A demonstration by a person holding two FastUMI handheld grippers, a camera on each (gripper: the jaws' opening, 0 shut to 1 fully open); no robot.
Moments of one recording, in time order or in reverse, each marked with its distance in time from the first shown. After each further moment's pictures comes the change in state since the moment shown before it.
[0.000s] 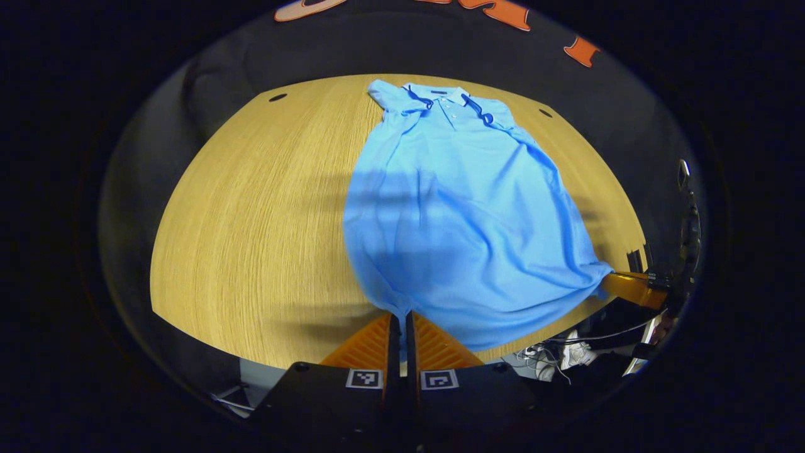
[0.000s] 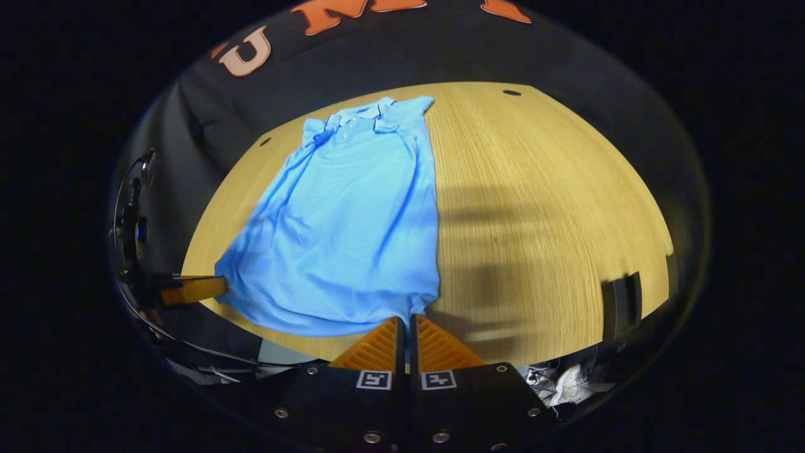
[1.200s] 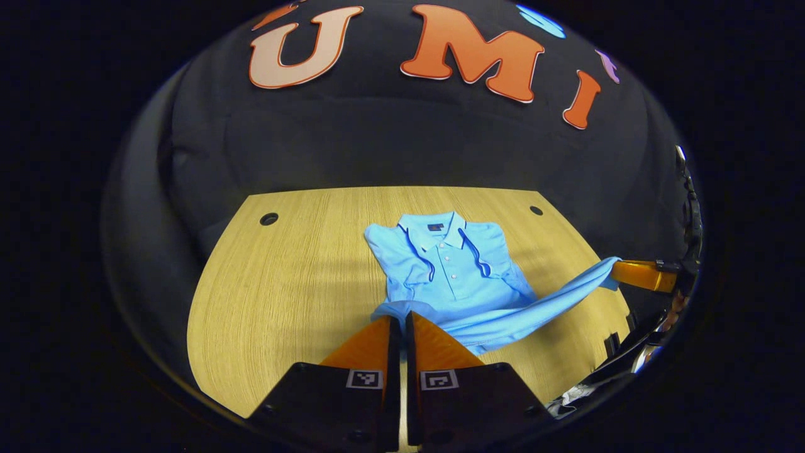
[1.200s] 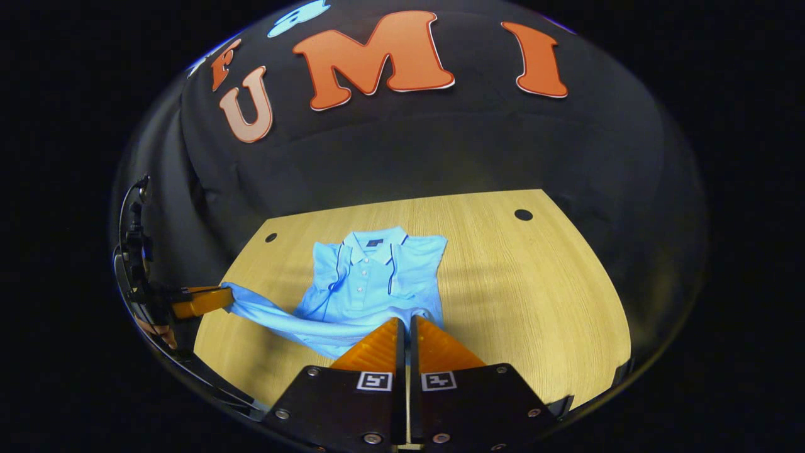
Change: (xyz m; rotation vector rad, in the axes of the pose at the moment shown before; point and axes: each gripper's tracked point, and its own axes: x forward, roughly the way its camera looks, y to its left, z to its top) left arm -0.034 0.024 0.260 0.058 -0.373 -0.043; right arm -0.029 0.023 0.256 -0.034 -0.335 -0.040
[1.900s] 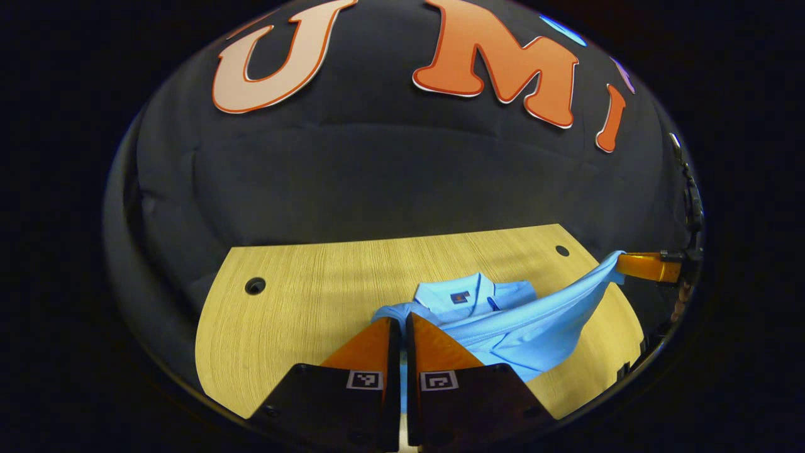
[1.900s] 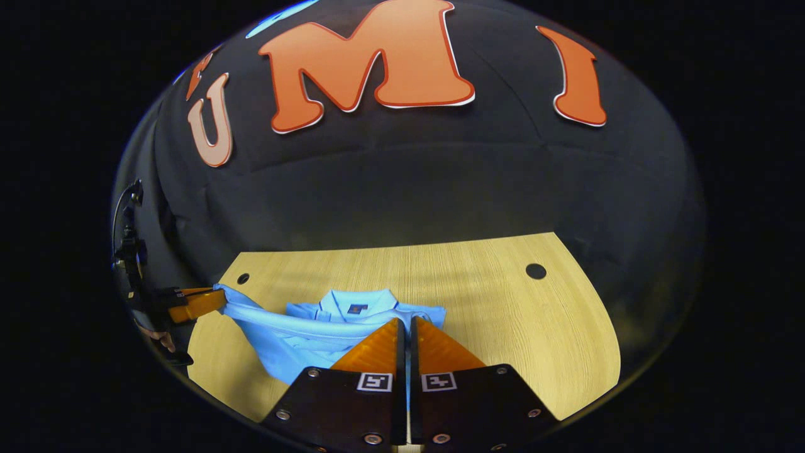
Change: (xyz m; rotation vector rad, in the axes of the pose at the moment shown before) left arm 0.131 0.037 0.133 0.062 -0.103 0.014; right arm 0.132 -0.006 0.123 -0.017 -0.068 -0.043
